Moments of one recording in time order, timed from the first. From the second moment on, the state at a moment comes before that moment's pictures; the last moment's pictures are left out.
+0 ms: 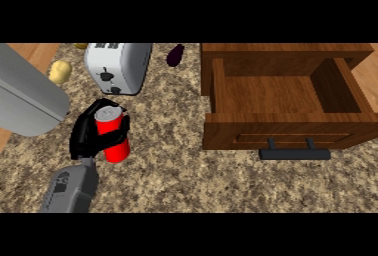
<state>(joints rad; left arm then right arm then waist) -0.28 0.05 0.17 -1.17 0.06 -0.01 -0.25 0.31 -0.01 -0.26 -2.23 -0.11 0.22 0.12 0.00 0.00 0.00</state>
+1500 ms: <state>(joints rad) -0.99 0.00 -0.19 -1.19 0.03 0.43 0.29 0.28 -0.03 -0.30 -2.20 -0.14 0.22 0.11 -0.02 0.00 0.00</state>
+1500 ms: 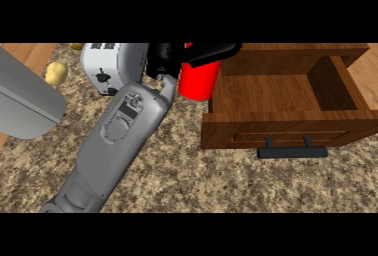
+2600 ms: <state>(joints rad) -1.44 0.00 -0.32 -0.61 0.29 0.57 0.16 0.24 -0.02 -0.27 -2.18 -0.10 0.22 0.12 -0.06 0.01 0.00</state>
